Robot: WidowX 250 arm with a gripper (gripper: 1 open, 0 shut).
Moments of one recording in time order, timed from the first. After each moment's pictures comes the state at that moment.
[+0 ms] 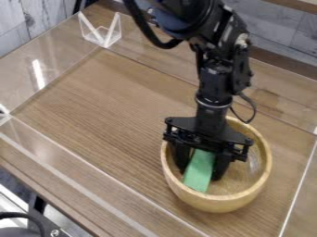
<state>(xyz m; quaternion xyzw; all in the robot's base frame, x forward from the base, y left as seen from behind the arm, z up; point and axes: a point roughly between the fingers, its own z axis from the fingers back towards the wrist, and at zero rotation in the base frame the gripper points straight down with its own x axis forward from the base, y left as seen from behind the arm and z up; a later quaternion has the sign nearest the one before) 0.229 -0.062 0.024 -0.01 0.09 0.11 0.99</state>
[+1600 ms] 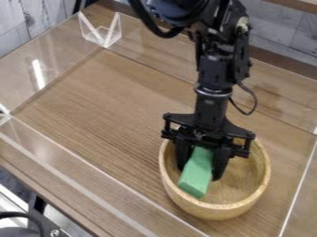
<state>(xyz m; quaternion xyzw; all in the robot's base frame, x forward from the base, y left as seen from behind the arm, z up) 0.222 -0.066 0.044 -0.03 0.14 0.11 0.98</state>
